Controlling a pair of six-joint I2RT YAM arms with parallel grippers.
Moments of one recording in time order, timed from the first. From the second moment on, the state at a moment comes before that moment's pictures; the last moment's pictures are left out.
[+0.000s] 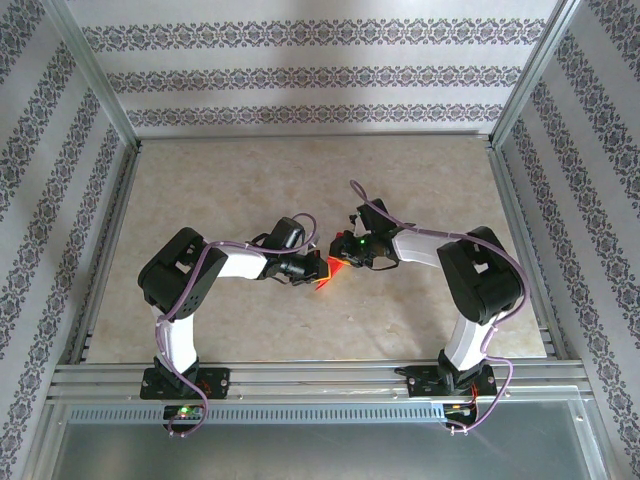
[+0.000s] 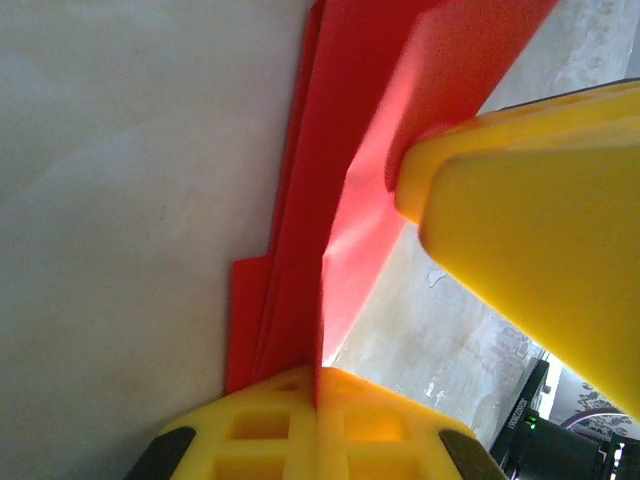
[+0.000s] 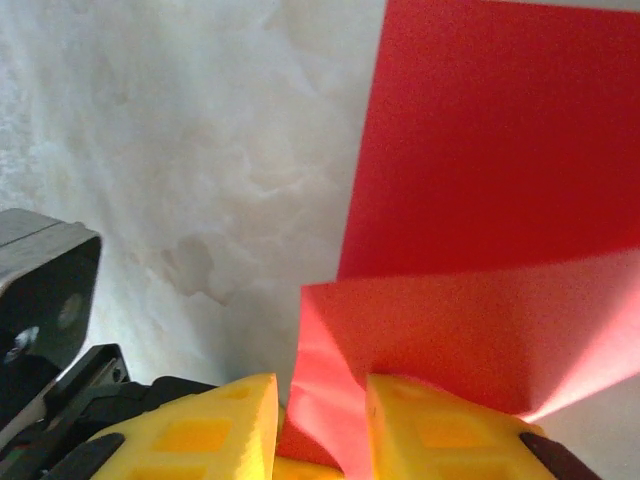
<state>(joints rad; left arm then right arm) -0.59 1.90 0.89 0.13 0.61 -0.84 0.46 1.78 0.92 -0.14 -0.50 0.78</state>
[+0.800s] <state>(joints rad) -0.59 1.89 0.89 0.12 0.61 -0.84 0.46 1.82 0.91 -0.12 -0.49 0.78</state>
